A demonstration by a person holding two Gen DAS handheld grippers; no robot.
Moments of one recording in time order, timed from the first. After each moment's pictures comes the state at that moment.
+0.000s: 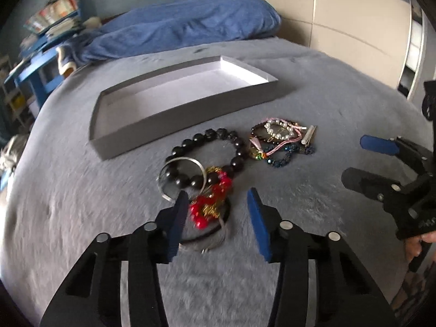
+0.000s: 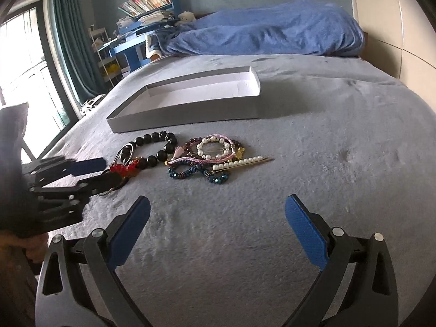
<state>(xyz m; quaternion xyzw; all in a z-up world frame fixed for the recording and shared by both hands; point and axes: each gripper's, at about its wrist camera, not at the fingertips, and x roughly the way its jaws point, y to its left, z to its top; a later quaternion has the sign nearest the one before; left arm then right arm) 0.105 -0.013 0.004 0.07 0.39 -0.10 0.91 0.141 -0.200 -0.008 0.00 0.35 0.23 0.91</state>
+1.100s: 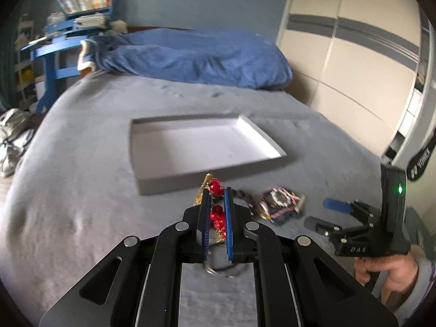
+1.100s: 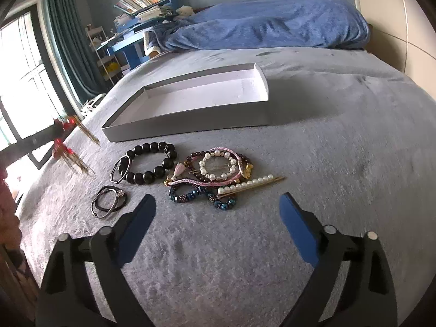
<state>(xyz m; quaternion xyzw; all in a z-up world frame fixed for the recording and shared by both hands) 0.098 0.060 0.076 -0.07 0.31 -0.09 0.94 0.176 -0.189 -0.001 0.01 0.37 0.23 0.90</state>
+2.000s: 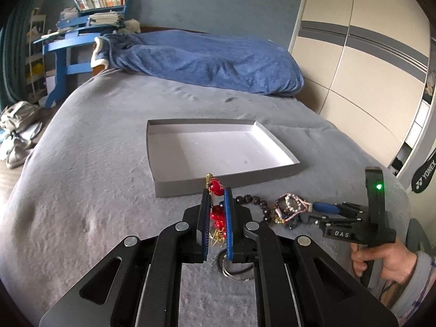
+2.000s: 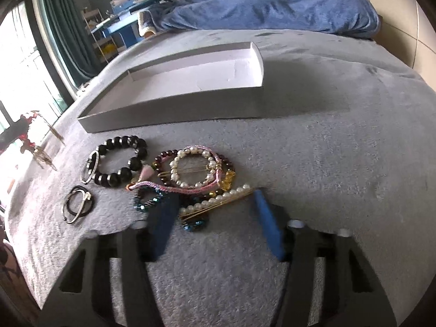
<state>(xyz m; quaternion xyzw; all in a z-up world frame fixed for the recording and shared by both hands) 0.097 0.074 0.074 -0.08 0.31 -0.08 0.94 0.228 -0.190 -0.022 0.00 0.42 0.24 0.88</state>
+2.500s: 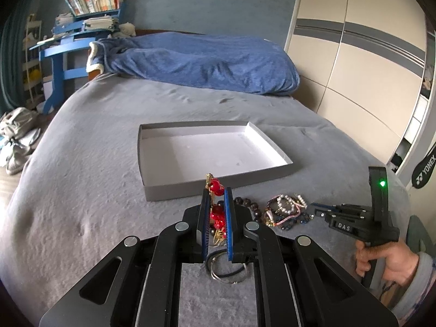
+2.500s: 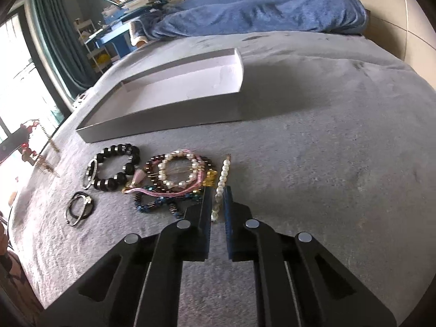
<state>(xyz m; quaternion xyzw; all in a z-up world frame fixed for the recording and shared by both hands) 0.098 0.058 0.080 -0.07 0.31 -0.08 0.95 0.223 -0.209 -0.016 0.01 0.42 0.21 0.88</state>
